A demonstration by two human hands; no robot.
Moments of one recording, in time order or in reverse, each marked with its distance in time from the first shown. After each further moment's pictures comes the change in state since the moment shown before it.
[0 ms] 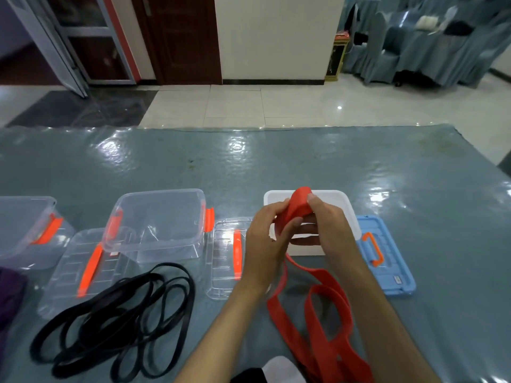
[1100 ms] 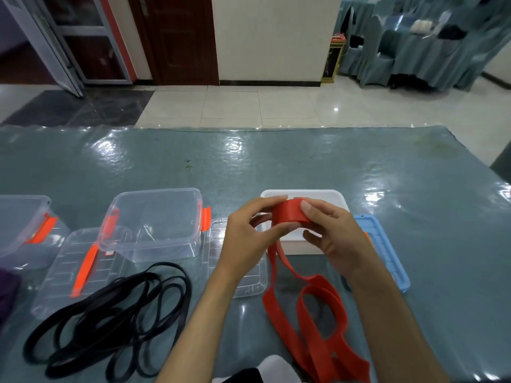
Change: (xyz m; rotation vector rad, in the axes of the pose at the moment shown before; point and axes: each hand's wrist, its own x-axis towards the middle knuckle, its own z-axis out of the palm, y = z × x) left_hand 0.015 0.033 -0.040 -0.179 -0.183 -0.003; right_hand -0.028 -0.028 -0.014 0.195 -0.095 0.135
